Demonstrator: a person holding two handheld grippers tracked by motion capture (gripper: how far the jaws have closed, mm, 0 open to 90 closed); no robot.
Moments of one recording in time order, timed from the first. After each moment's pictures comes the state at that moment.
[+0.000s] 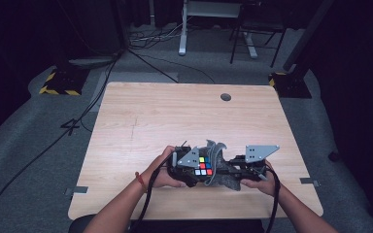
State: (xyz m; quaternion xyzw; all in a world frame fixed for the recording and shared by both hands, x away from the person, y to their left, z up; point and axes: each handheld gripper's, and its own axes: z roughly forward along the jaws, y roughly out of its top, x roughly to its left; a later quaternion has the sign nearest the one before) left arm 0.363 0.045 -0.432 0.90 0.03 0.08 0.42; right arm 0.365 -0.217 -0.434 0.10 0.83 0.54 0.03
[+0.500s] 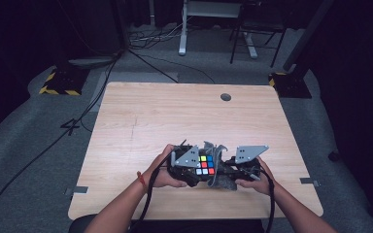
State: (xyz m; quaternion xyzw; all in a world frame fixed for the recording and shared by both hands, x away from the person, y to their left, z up) left arm 0.361 0.049 -0.420 0.88 0.02 0.09 0.47; right arm 0.369 -0.202 -0.444 0.11 0.87 0.47 0.05
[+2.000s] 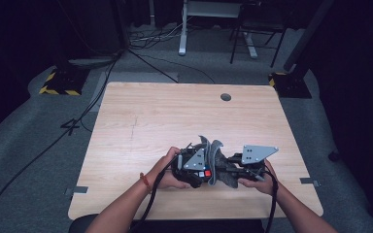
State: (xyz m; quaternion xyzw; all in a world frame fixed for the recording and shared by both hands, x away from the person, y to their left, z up) left arm 0.360 0.034 -0.434 0.90 0.02 0.11 0.42; right arm 0.358 -0.206 -0.420 0.09 0.84 0.52 0.09
